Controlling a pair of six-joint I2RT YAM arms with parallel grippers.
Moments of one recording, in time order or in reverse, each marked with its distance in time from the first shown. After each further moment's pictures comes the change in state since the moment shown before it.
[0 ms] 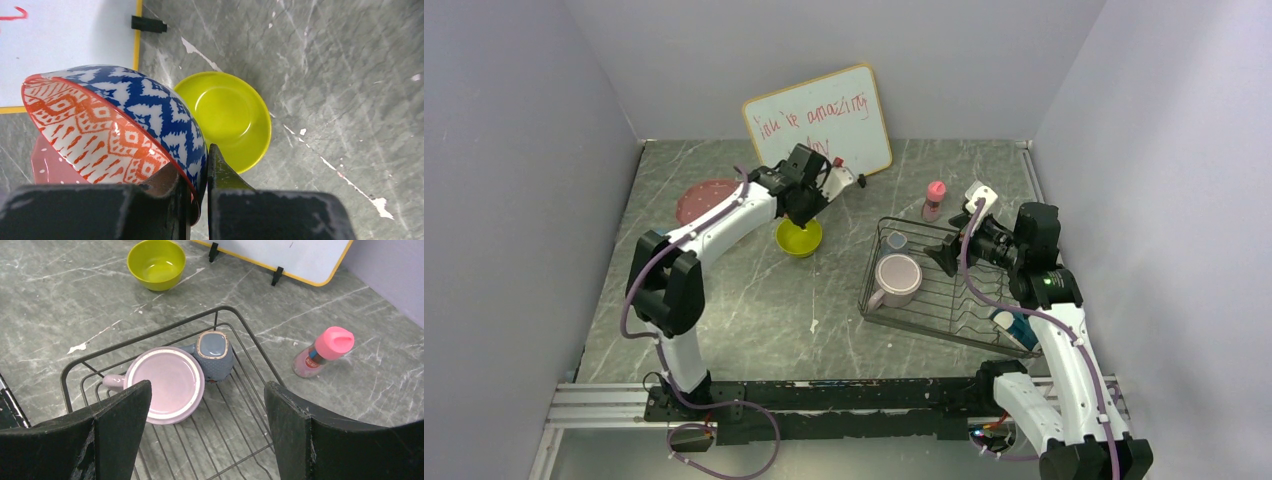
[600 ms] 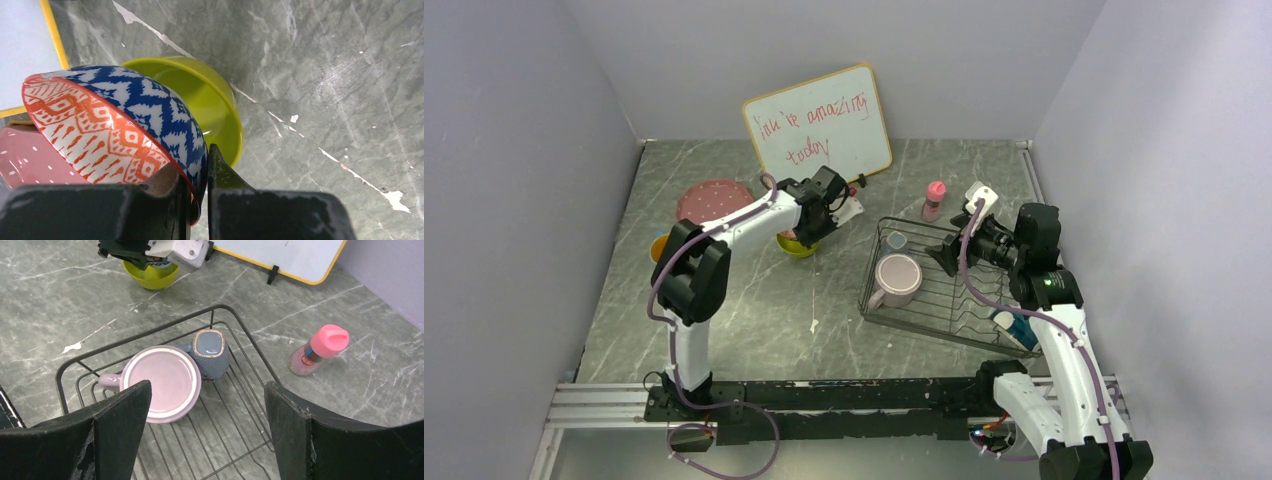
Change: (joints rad) left arm -0.067 0.145 -0.011 -0.080 -0.097 0.025; right arm 0.000 -0.006 0.000 -0.005 0.015 -0.008
